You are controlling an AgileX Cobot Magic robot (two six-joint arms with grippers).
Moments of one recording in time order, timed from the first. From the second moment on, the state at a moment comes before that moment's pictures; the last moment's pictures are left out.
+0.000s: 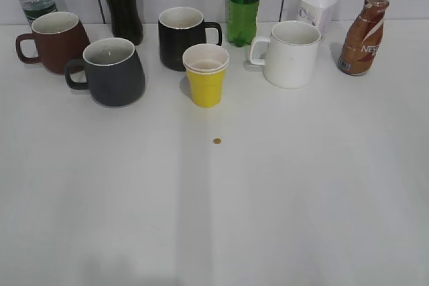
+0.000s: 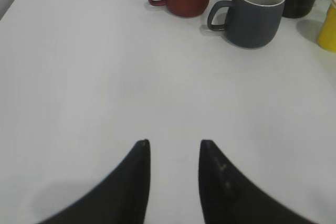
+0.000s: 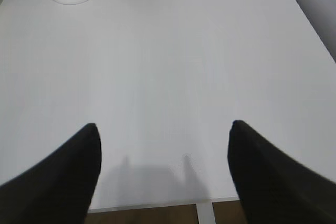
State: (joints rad) left arm 0.05 -0.01 -0.52 -0.06 1.07 0.02; right arm 0.03 -0.01 -0.50 0.00 1.04 0.01
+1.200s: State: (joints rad) left arm 0.05 -0.01 -0.52 -0.06 1.07 0.02; right arm 0.03 -0.01 -0.50 0.00 1.04 0.01
